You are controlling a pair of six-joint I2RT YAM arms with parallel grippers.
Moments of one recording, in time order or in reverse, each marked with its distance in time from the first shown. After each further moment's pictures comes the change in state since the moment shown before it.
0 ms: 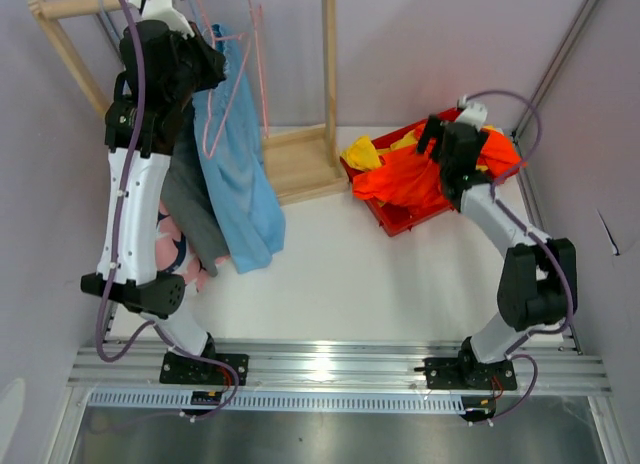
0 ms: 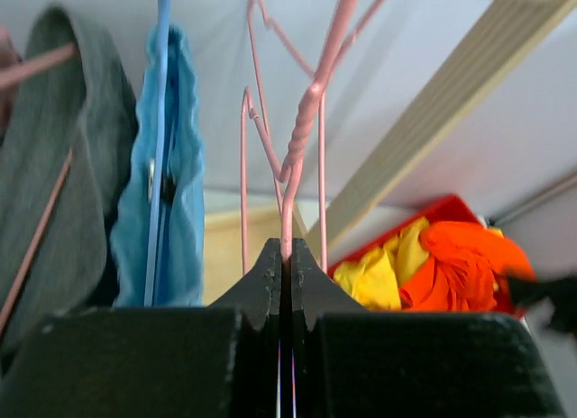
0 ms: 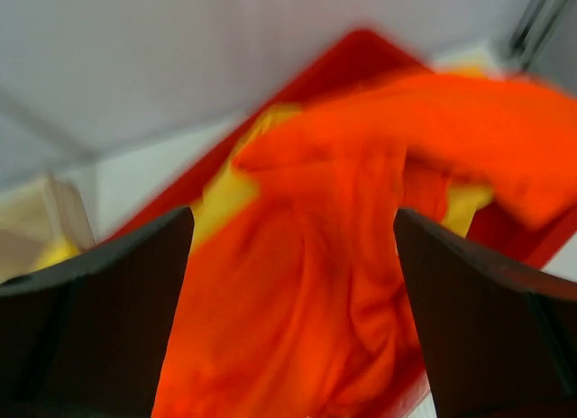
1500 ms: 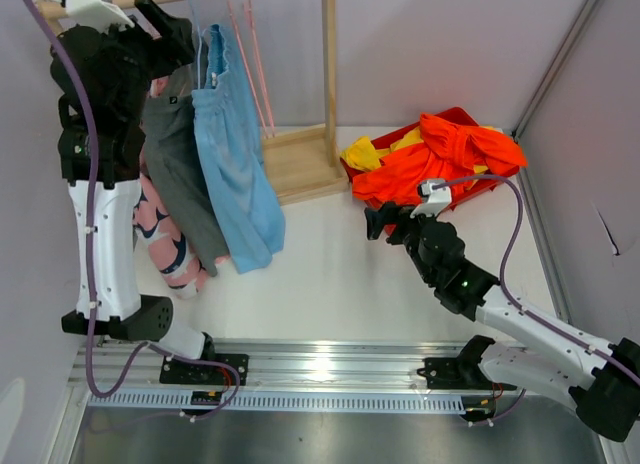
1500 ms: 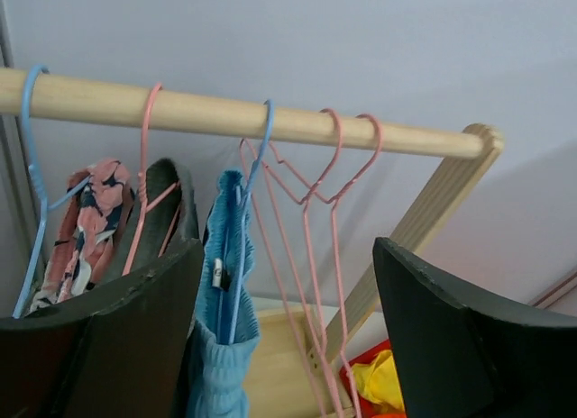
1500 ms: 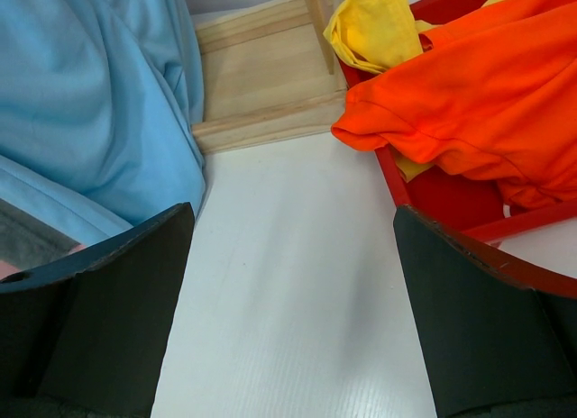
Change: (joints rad) left arm 0.095 -0.120 0.013 0.177 -0.022 0.040; right arm 0.623 -0.731 -0.724 0.076 0.089 0.143
